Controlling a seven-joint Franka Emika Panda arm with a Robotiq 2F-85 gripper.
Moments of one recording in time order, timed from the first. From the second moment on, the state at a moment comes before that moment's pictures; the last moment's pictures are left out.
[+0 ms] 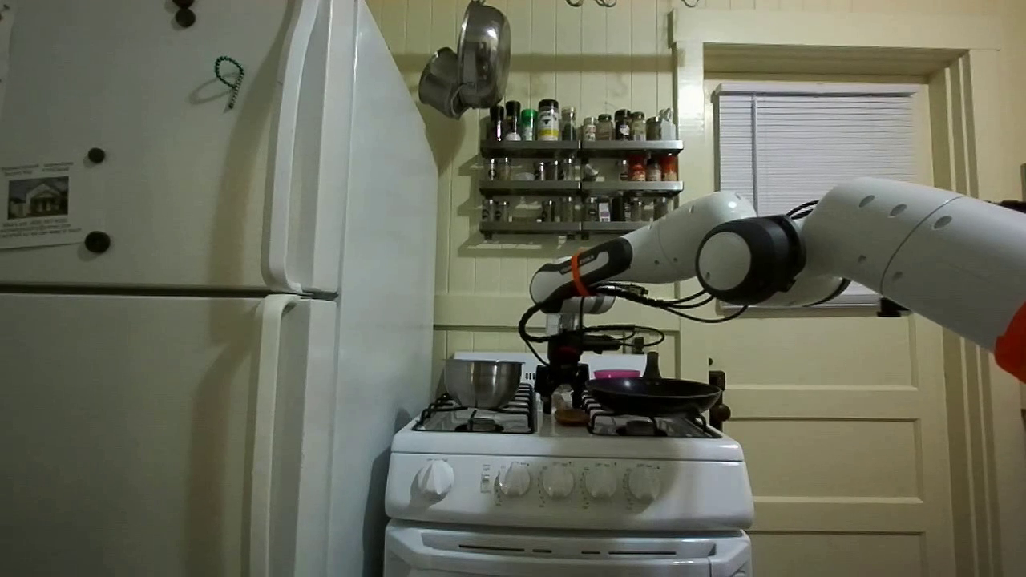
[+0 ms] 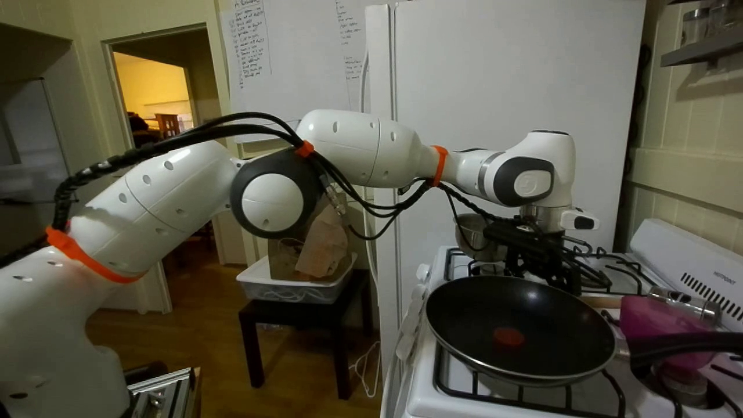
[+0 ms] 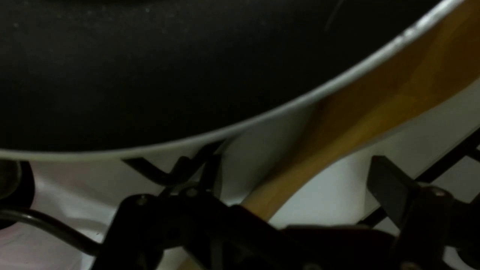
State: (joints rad) arm -0.13 0.95 -0.03 -0.86 0.03 1.84 -0.22
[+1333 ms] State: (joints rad) arm -0.12 0.96 -0.03 -0.75 0.02 1.83 -0.03
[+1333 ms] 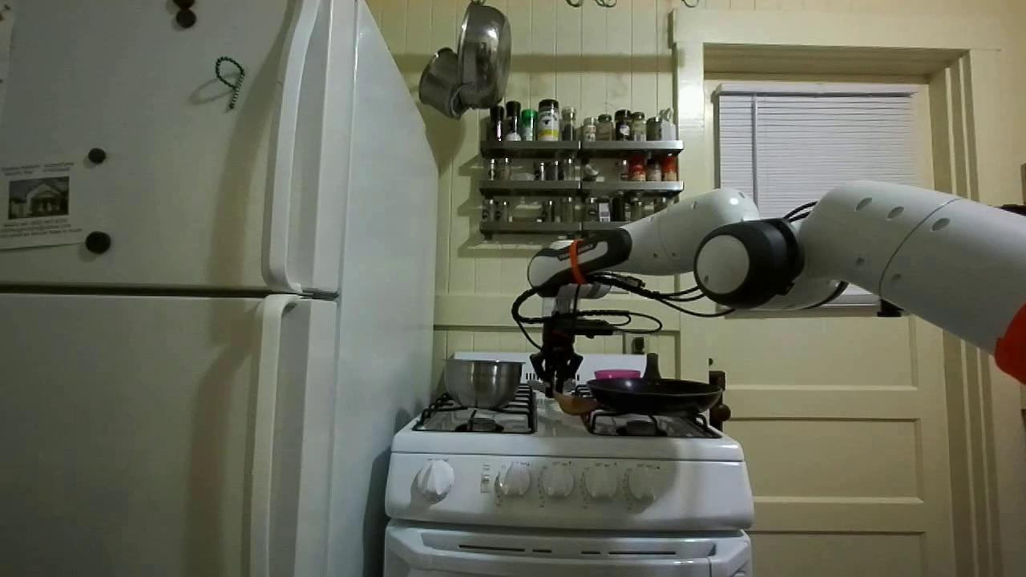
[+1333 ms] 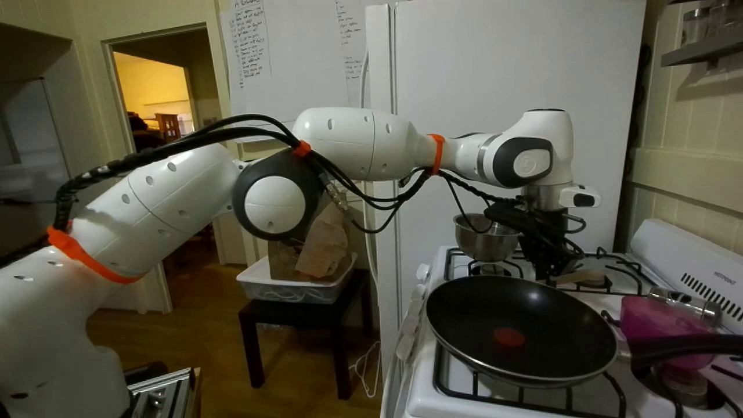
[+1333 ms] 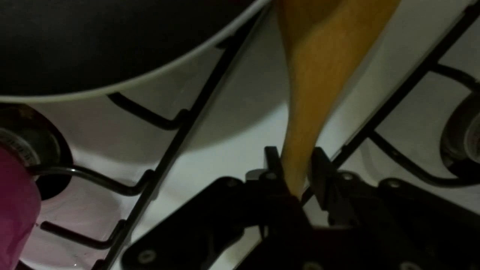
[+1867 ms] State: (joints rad) arm -0.12 0.96 -0.03 -0.69 0.03 1.83 0.08
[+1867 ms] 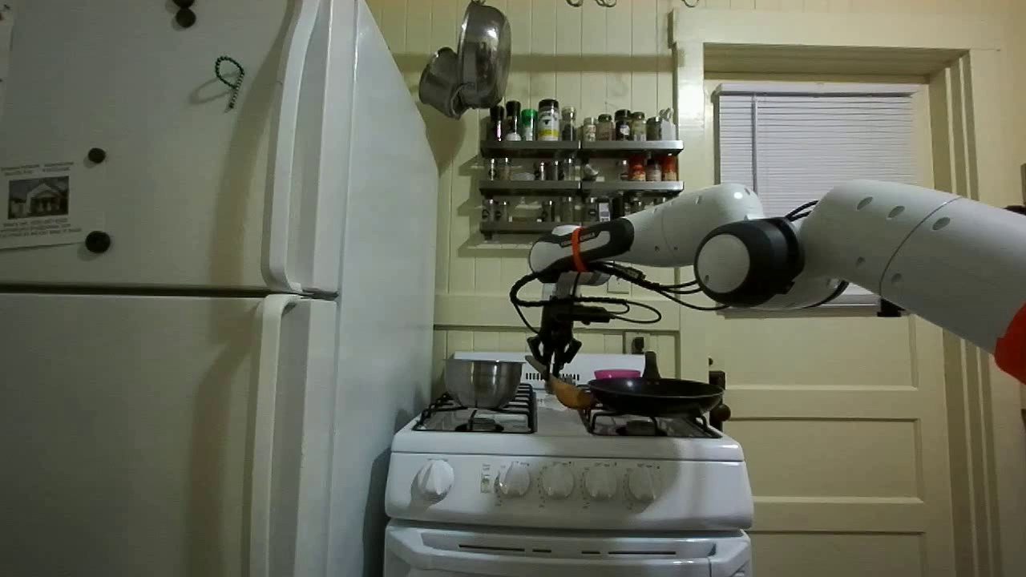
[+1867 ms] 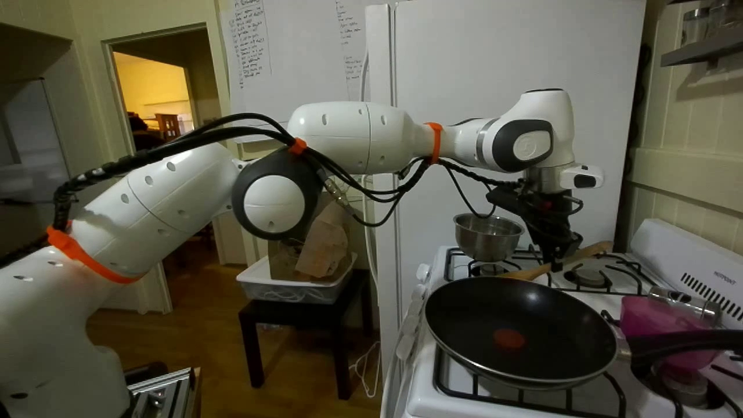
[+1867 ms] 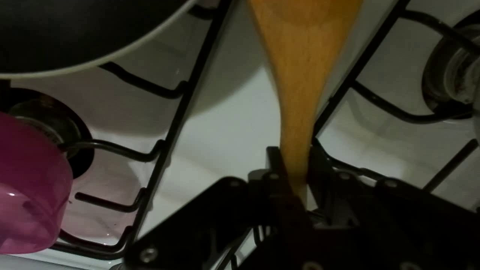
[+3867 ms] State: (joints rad) arm -0.24 0.79 -0.03 -0.61 0.10 1.58 0.34
